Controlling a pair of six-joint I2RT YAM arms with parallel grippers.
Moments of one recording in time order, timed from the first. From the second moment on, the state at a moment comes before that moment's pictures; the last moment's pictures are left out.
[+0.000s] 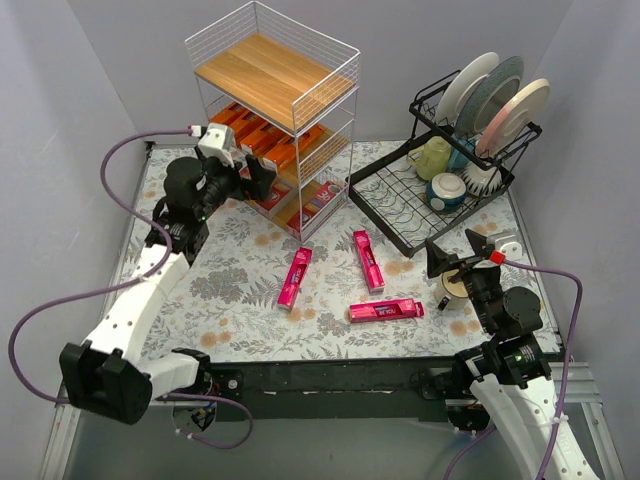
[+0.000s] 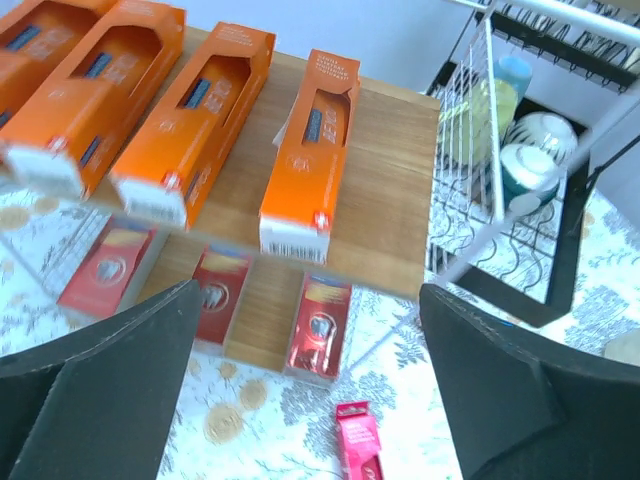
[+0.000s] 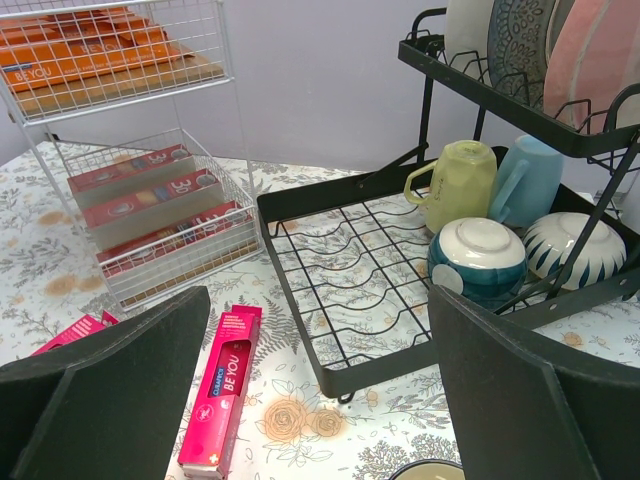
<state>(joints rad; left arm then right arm) -0.27 1.22 1.11 -0.02 0.24 -0.14 0.35 0.20 0.40 -0.04 0.04 0.05</state>
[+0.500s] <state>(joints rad) -0.47 0.86 0.61 -0.17 0.02 -0.41 0.35 0.20 0.40 -0.04 0.03 0.05</state>
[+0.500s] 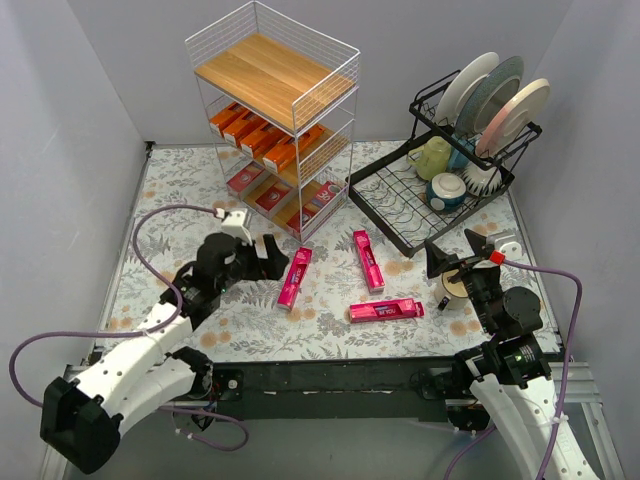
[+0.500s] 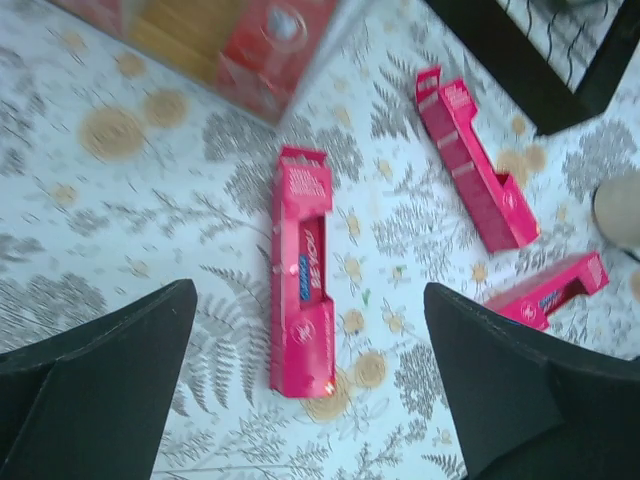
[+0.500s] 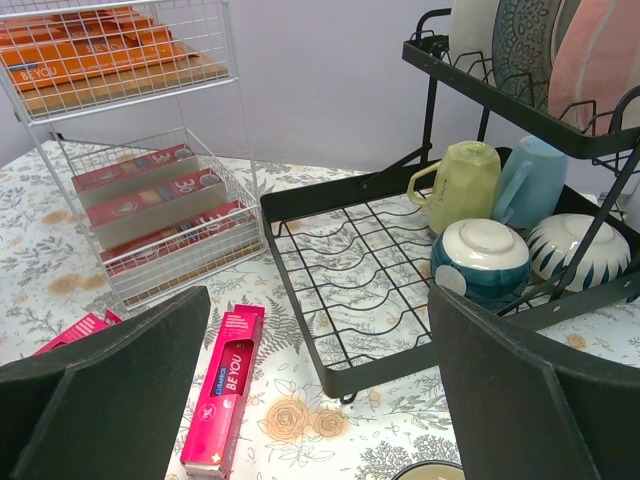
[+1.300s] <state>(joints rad) -0.96 1.29 0.54 -0.10 -0.49 -0.65 0.35 0.20 0.40 -0.04 0.03 0.05</state>
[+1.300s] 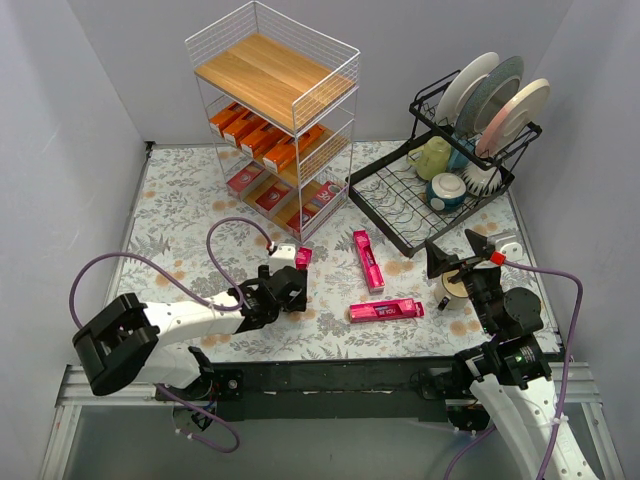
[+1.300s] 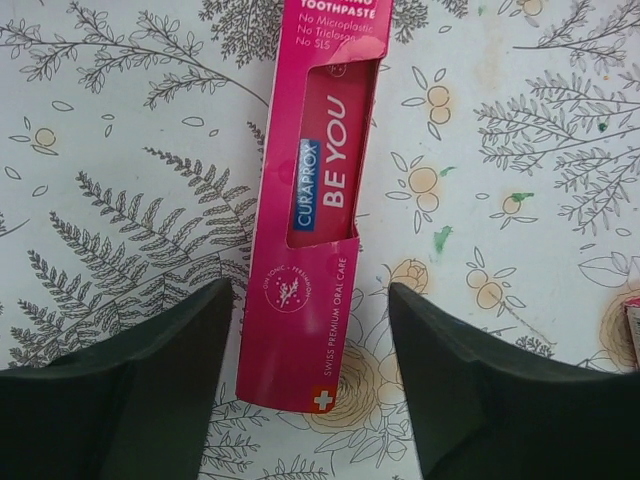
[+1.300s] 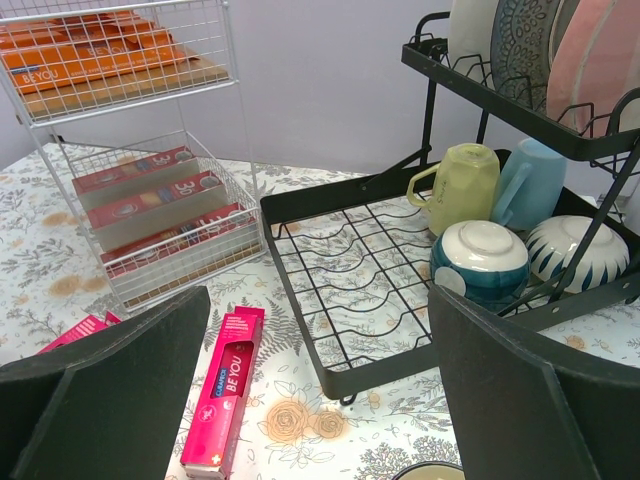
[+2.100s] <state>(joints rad) -0.98 1.23 0.51 -0.23 -0.58 -0.81 0.35 0.20 0.40 -0.04 0.03 0.05</state>
